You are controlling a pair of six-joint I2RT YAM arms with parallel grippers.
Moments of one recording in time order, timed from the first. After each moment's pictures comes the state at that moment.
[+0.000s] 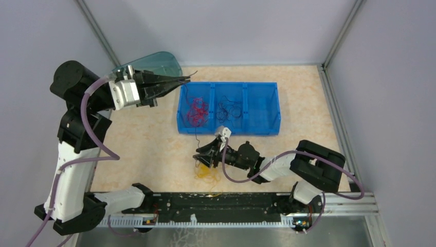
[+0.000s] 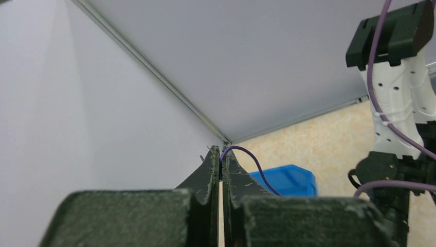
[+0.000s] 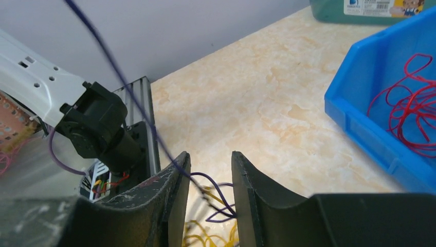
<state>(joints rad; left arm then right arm) -0.54 1.13 1.81 -0.40 0.89 0.45 1.10 1.54 0.45 1.20 -0.15 0.33</state>
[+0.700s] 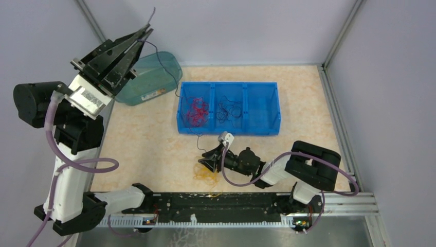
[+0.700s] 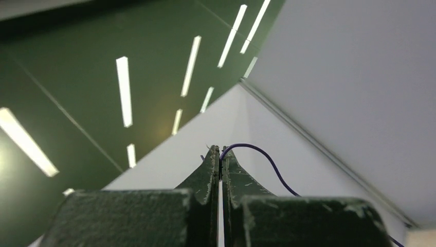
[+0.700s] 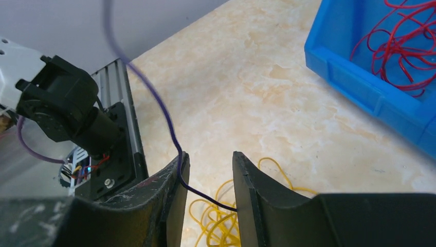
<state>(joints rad) -0.54 1.14 1.86 0.15 0.66 0.51 1.13 1.59 0.37 1.24 -0.04 0.35</state>
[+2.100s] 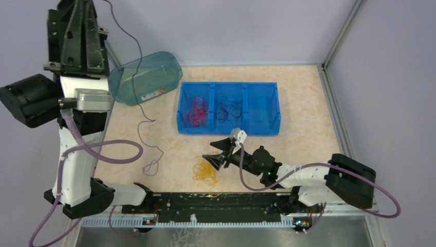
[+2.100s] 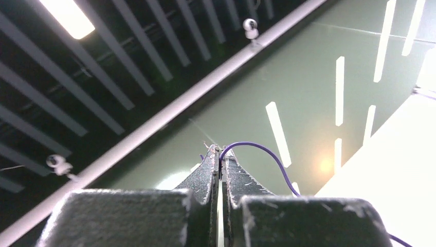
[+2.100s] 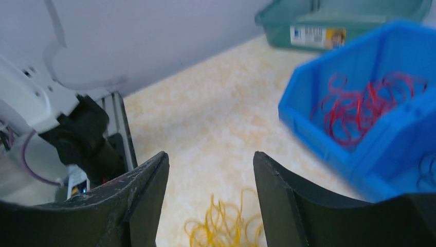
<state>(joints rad) -0.55 1.32 2.13 0.50 0.53 0.97 1.14 1.28 0.28 1.08 0.04 0.24</state>
